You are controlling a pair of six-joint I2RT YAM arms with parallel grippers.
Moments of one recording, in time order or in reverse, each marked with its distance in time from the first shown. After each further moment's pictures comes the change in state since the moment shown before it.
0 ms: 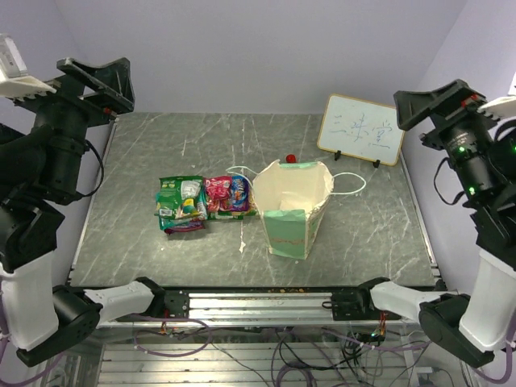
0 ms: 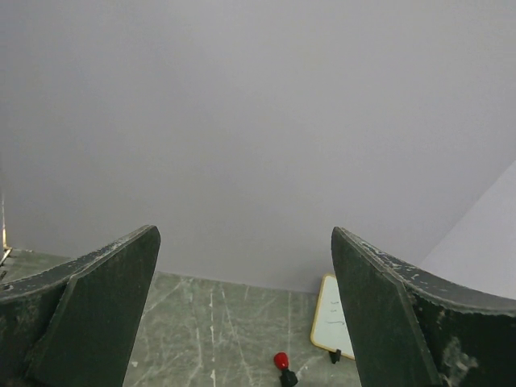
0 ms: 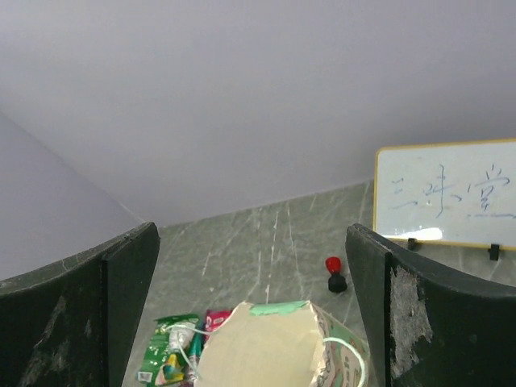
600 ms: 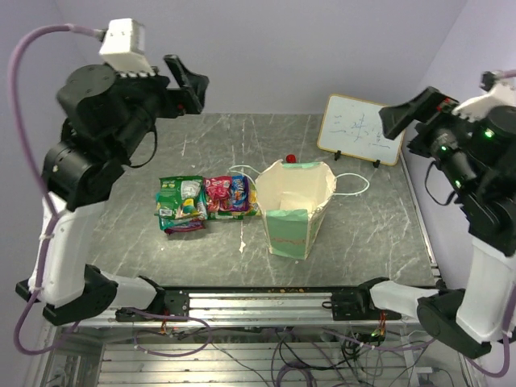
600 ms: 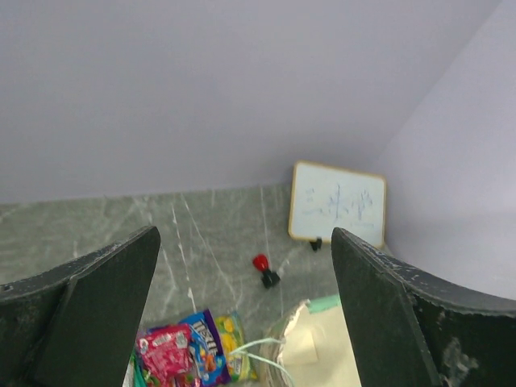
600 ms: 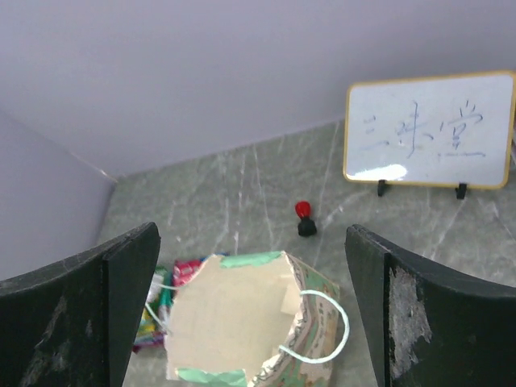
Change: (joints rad) left arm 0.000 0.210 -0.015 -0.126 0.282 -0.070; right arm -0.001 0.069 -0.009 -0.175 -0.007 -0.004
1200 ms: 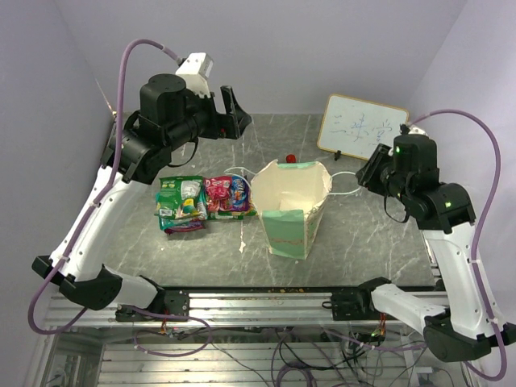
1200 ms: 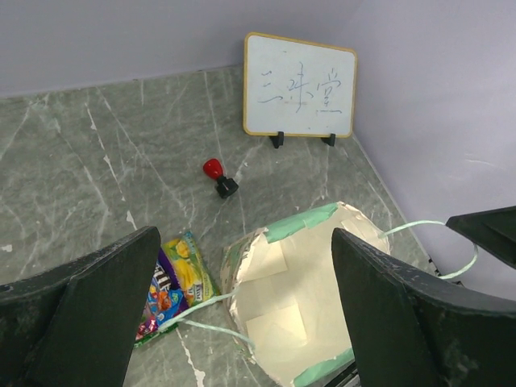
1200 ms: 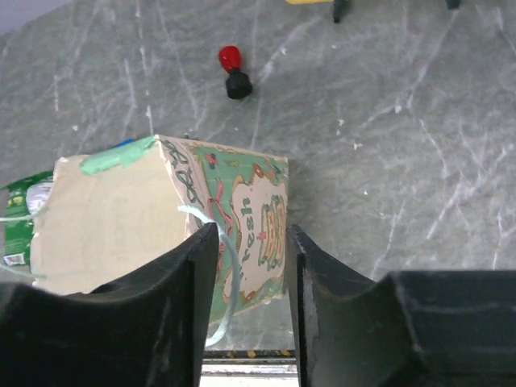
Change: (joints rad) left arm 0.000 0.028 -0.306 0.087 0.245 -0.081; right arm 0.000 -0.183 -0.684 0.036 0.002 0.107
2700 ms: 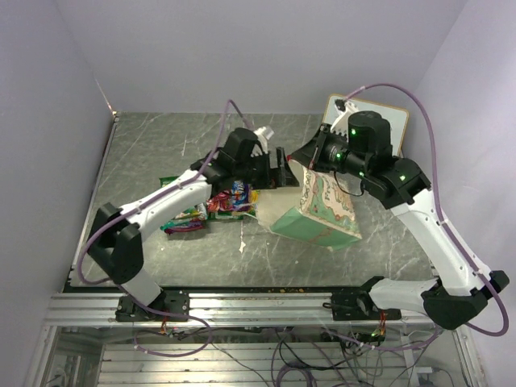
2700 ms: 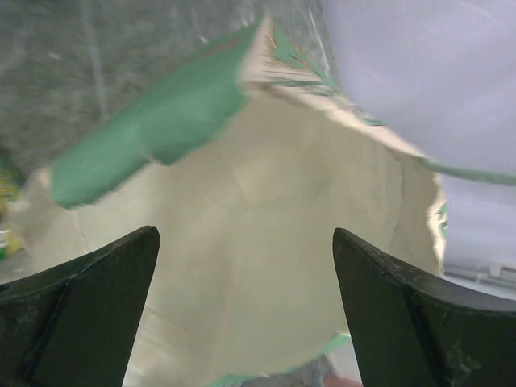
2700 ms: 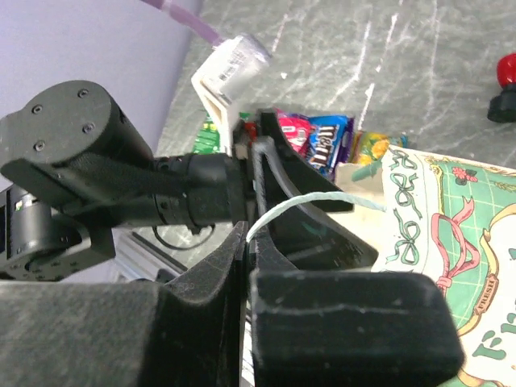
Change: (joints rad) left arm -0.160 0.245 -0.536 0.470 0.342 -0.363; right arm 0.282 0.206 0.035 0.380 -0.298 0.081
